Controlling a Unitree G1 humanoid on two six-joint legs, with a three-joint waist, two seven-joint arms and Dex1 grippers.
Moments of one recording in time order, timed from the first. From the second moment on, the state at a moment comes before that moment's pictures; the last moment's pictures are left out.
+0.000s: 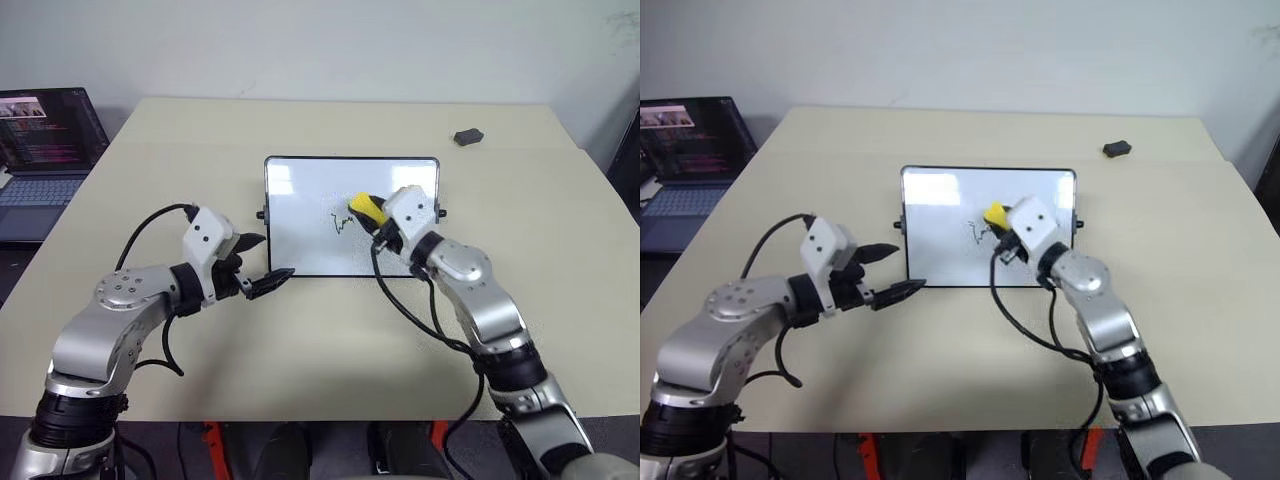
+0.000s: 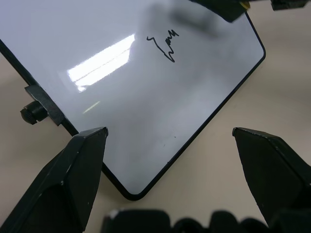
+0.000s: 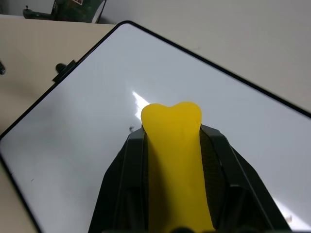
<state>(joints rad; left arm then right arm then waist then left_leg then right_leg) -0.26 0.75 0.09 -0.34 -0.47 0.66 -0.76 -0.60 -0.23 0.22 -0.02 -0.04 0.28 0.41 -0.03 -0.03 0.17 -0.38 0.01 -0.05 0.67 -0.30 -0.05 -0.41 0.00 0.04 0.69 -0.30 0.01</state>
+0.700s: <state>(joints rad) -0.27 0.75 0.08 -0.30 -0.44 0.61 -0.80 -0.58 -0.17 0.40 0.31 -0.17 0.02 0.49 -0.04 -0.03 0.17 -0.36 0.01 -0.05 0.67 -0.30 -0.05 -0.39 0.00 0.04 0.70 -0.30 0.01</state>
